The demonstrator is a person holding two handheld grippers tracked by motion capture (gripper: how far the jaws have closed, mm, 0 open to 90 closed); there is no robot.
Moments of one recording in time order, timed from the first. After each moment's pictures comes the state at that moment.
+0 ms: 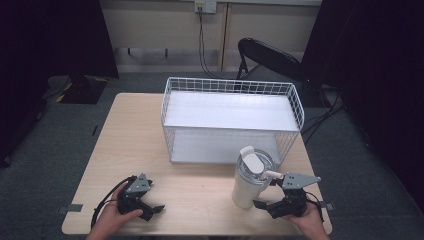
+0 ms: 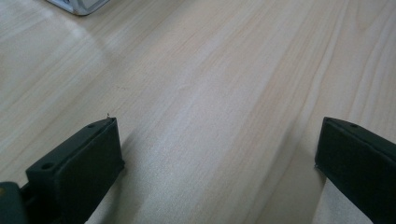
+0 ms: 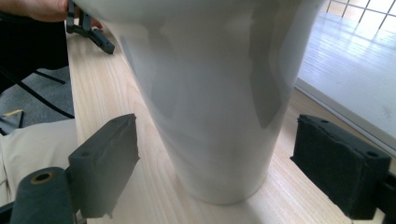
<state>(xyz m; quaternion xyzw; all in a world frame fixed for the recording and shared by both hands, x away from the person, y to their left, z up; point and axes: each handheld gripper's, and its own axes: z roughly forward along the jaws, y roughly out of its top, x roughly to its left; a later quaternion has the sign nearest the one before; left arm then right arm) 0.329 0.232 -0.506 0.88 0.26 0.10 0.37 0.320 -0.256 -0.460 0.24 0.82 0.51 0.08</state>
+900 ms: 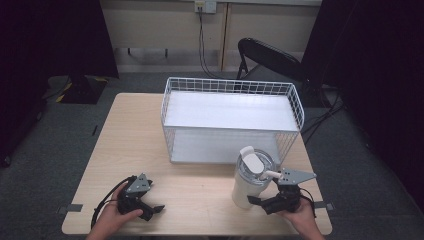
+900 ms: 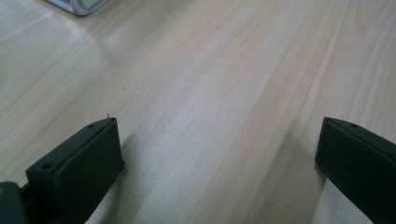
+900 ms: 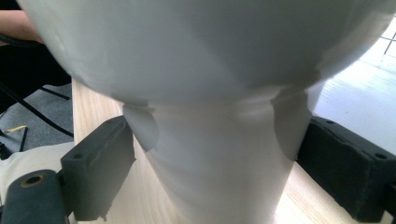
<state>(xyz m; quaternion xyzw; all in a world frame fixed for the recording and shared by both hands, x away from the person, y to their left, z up) 0.329 0.232 -0.506 0.88 0.26 0.10 0.37 0.329 -0.241 -0.457 0.23 0.80 0.54 0.08</state>
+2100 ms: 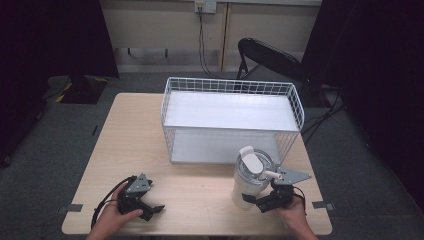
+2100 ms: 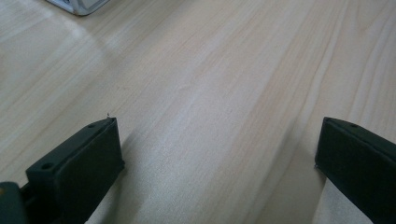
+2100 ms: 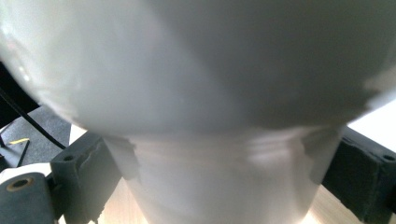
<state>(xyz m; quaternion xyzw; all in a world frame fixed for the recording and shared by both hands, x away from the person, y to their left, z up) 0.329 0.232 -0.506 0.88 0.26 0.10 0.37 0.339 -0.230 -0.469 0.20 0.78 0.59 0.09</state>
